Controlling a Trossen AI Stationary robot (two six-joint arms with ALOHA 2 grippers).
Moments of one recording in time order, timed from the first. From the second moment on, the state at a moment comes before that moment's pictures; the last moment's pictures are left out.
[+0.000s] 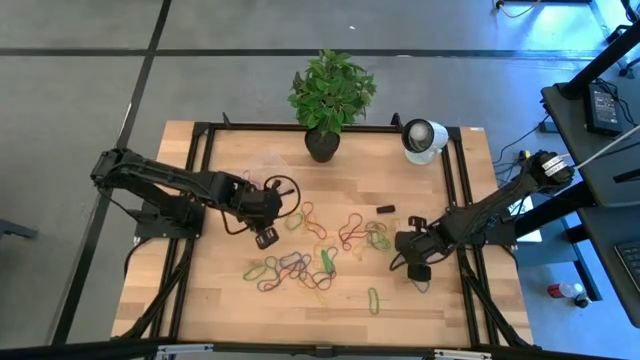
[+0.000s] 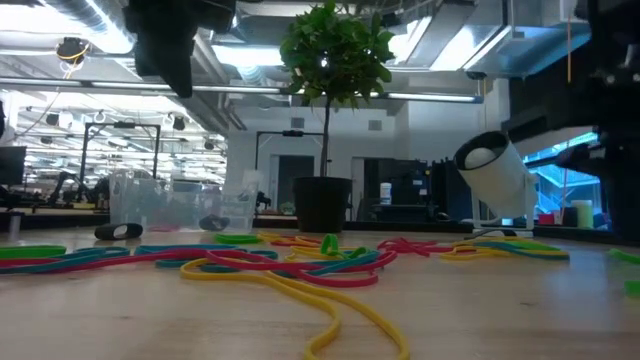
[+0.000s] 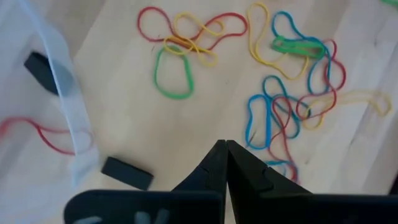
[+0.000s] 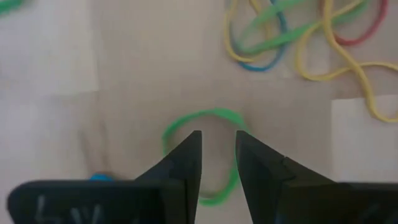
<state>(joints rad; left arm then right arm) -0.17 1.33 1.12 -0.94 -0.09 -0.67 0.51 1.27 0.55 -0.56 0.13 0.59</state>
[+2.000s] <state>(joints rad) -0.09 1.19 0.84 0.23 -0.26 -0.23 0.21 1.37 1.23 -0.22 0.60 0.30</state>
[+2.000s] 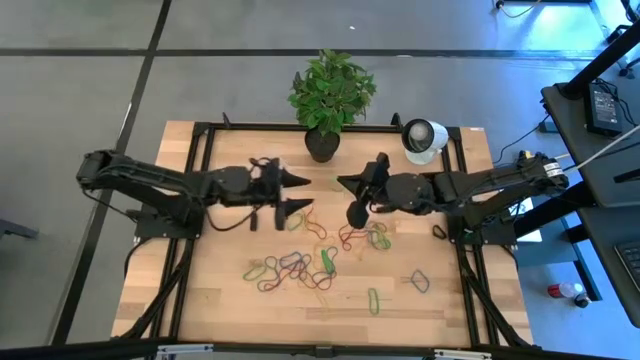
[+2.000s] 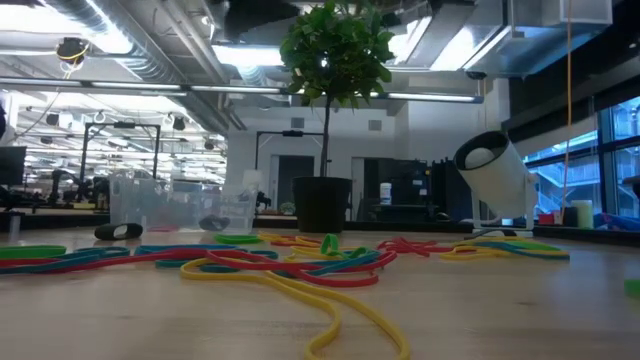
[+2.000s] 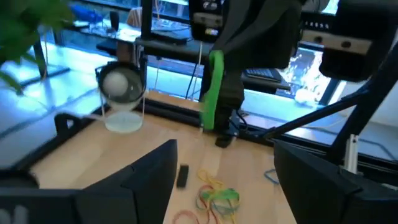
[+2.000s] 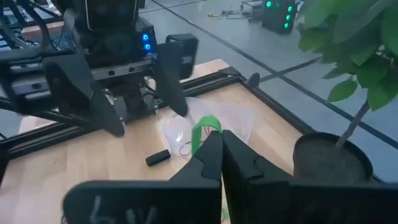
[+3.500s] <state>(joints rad) -0.09 1.28 1.07 -0.03 -0.36 0.01 0.24 1.37 1.23 -0.27 0.58 0.33</state>
